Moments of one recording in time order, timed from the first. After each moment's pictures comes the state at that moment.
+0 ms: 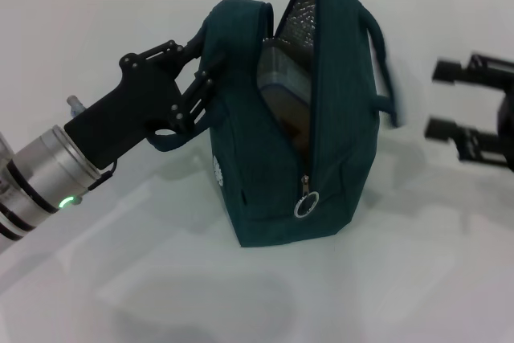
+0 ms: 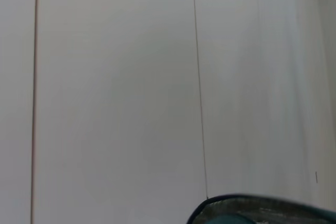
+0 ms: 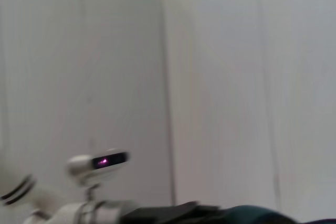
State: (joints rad) left arm -0.46 -2.10 0.93 0.19 1.18 1.56 -0.58; right arm 0.38 1.96 -1.00 -0.74 -1.43 -1.77 1.16
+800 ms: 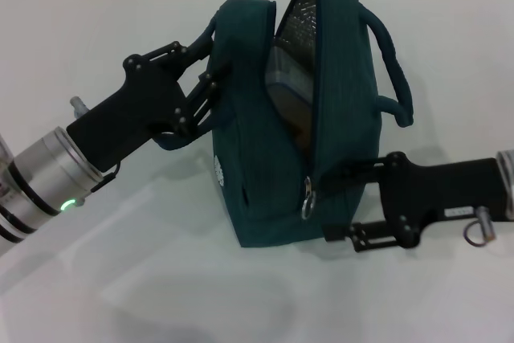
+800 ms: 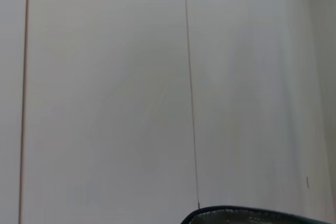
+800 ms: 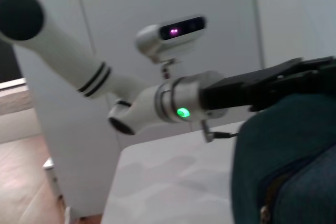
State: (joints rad) left arm -0.46 -2.10 0.94 0.19 1.18 1.58 -0.58; right arm 0.61 2.03 -1.09 -0.50 -1.76 -1.63 1.18
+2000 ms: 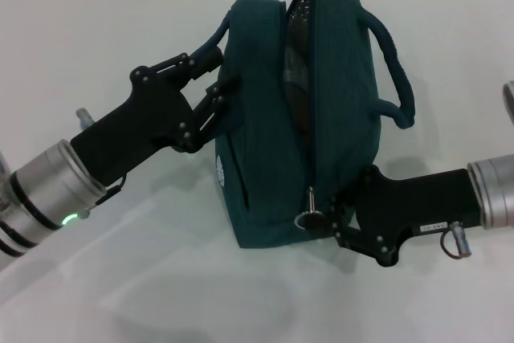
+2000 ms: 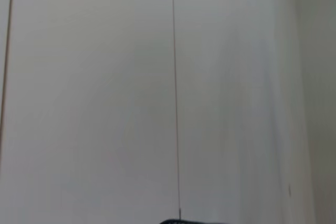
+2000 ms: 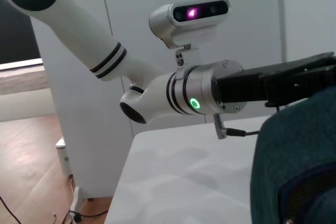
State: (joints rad) left arm -0.45 -2.10 0.97 0.16 1.18 1.64 -0.57; right arm 0.62 2.02 -1.32 -0.49 -1.59 -1.56 1.08
